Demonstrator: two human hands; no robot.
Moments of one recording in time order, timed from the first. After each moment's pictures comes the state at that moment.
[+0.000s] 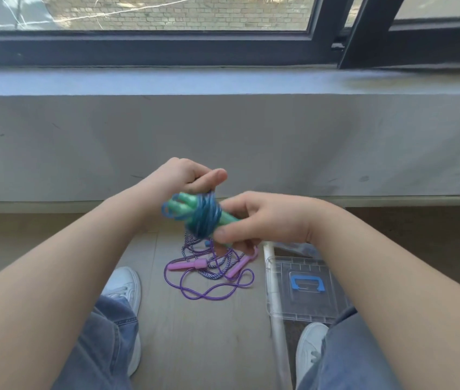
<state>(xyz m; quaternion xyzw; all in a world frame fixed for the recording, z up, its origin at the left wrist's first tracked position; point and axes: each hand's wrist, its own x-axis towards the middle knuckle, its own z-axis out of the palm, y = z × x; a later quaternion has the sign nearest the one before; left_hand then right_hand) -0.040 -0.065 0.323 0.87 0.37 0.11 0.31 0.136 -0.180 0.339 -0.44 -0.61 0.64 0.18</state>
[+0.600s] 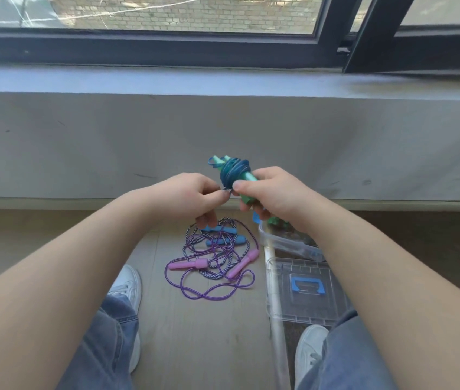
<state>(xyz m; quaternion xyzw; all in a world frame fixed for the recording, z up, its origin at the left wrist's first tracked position) -0.038 -0.088 0.334 0.83 0.42 -0.05 0.36 0.139 -0.158 0.330 -0.67 -0.49 0.47 0.30</state>
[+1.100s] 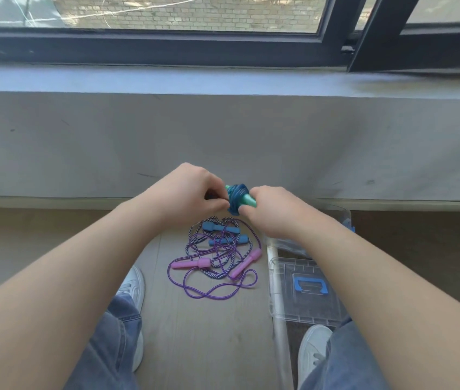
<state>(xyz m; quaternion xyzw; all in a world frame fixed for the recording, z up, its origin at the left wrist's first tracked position) -0.044 -0.090 0.334 0.91 0.36 0.05 0.19 0.129 -0.158 0.310 -0.75 -0.60 0.26 0.04</state>
